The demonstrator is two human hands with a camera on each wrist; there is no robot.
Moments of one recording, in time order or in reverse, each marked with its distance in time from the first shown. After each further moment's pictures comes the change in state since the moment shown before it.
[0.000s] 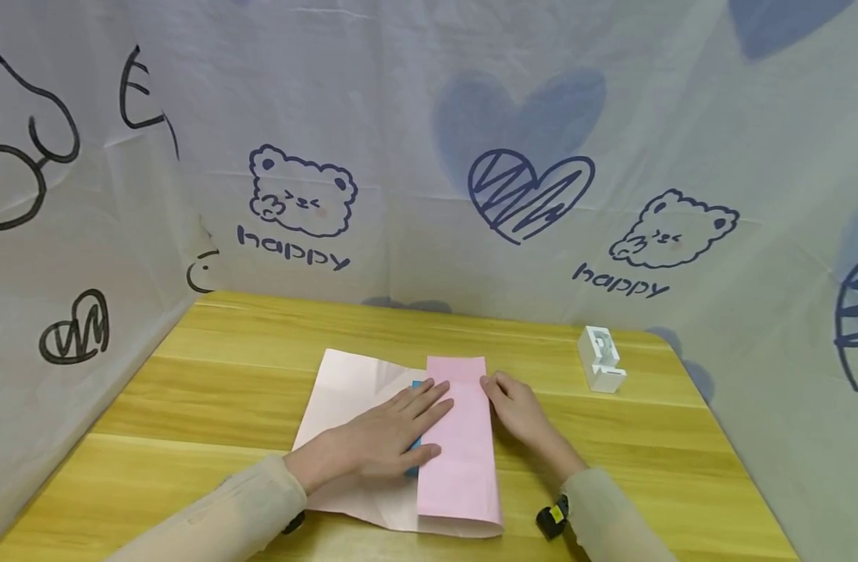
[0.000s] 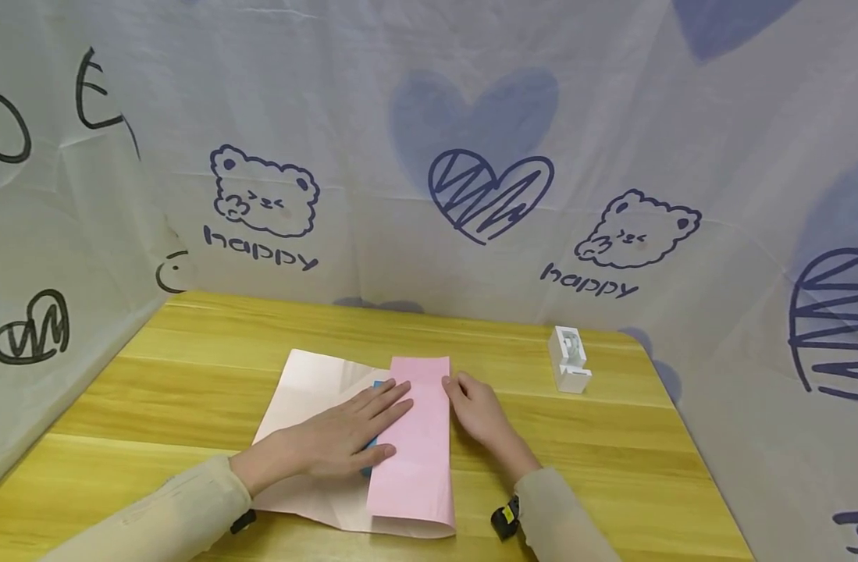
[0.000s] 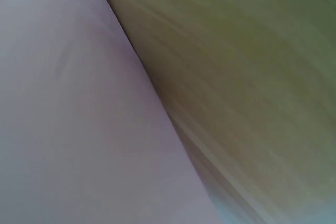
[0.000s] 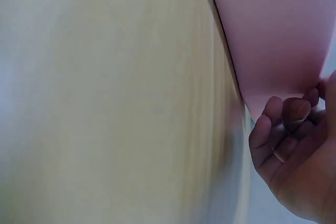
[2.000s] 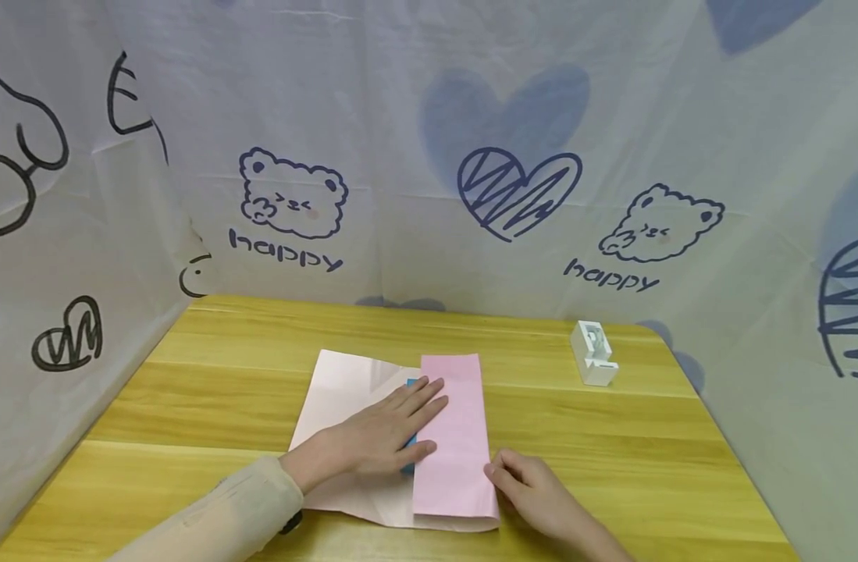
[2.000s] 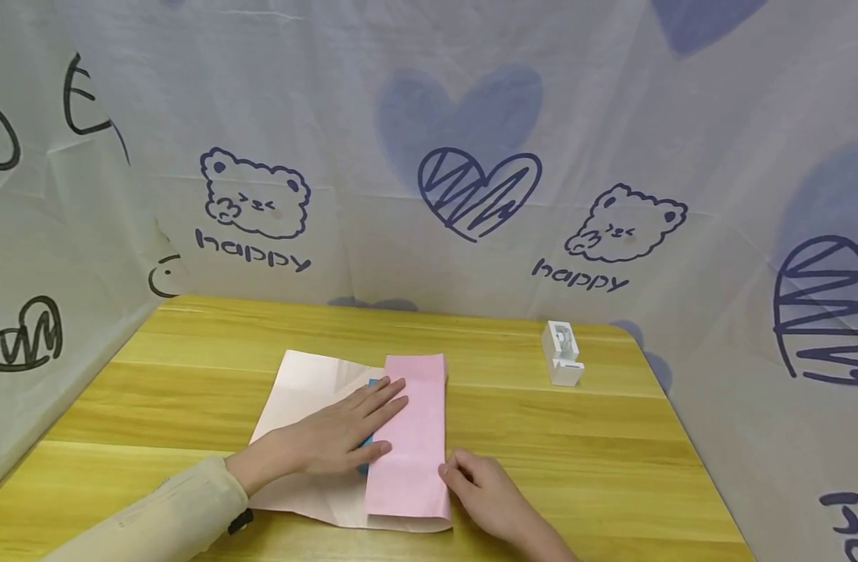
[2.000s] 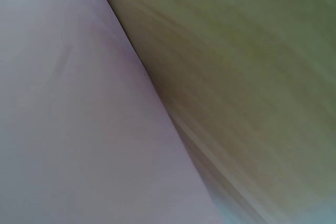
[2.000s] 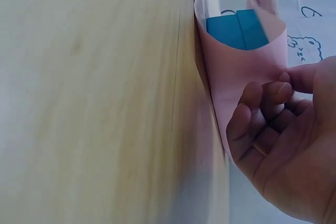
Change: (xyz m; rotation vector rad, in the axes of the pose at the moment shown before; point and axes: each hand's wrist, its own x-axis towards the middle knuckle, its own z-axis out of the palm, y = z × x) left_hand 0.001 0.002 -0.001 0.009 0.033 0.016; right_hand -0.122 -0.015 -0.016 0.175 -0.317 -0.017
